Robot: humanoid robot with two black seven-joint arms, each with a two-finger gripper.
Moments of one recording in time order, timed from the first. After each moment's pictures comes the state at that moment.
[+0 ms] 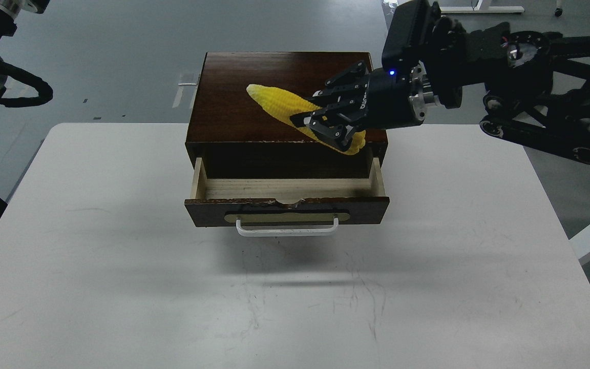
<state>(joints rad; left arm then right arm) -1.19 0.60 -0.50 -0.67 -0.07 -0.49 -0.44 1.65 -0.46 -0.29 1.26 -1.66 0.01 0.49</state>
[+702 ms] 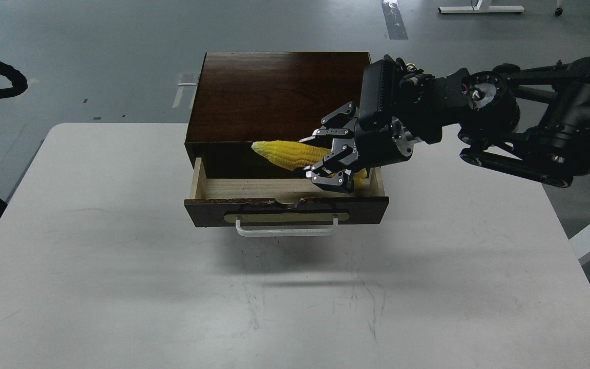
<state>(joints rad) -1.19 0.64 -0.55 -0.67 -0.08 -0.49 -0.44 1.55 -0.42 -0.30 1.22 -1.79 0.01 0.49</state>
